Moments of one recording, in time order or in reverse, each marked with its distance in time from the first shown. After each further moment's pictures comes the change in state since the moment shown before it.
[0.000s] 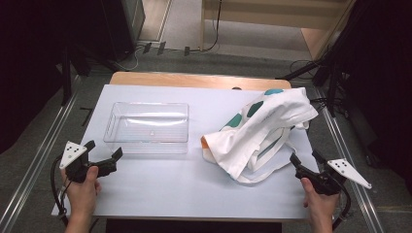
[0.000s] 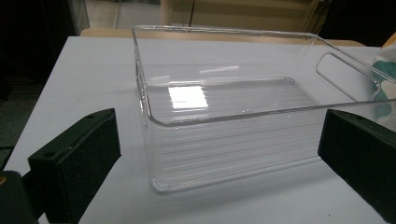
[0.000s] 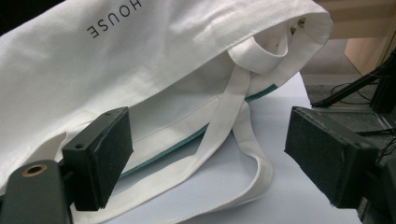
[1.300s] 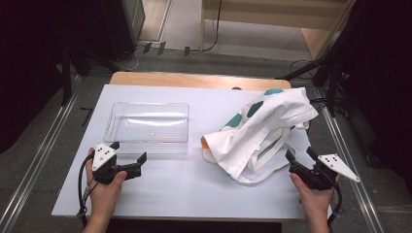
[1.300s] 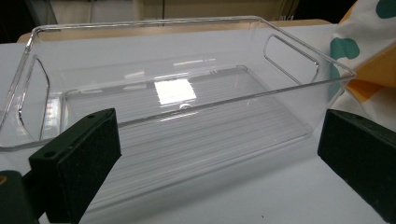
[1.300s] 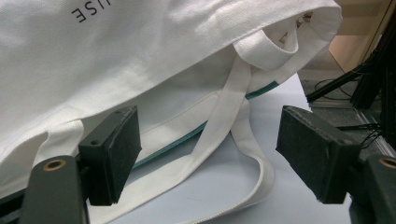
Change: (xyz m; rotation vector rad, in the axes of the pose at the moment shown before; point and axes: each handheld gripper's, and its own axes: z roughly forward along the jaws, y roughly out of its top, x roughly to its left) left arm -0.058 -0.002 0.019 0.033 -0.066 0.092; right arm 0.013 0.002 0.015 0.040 -0.064 -0.040
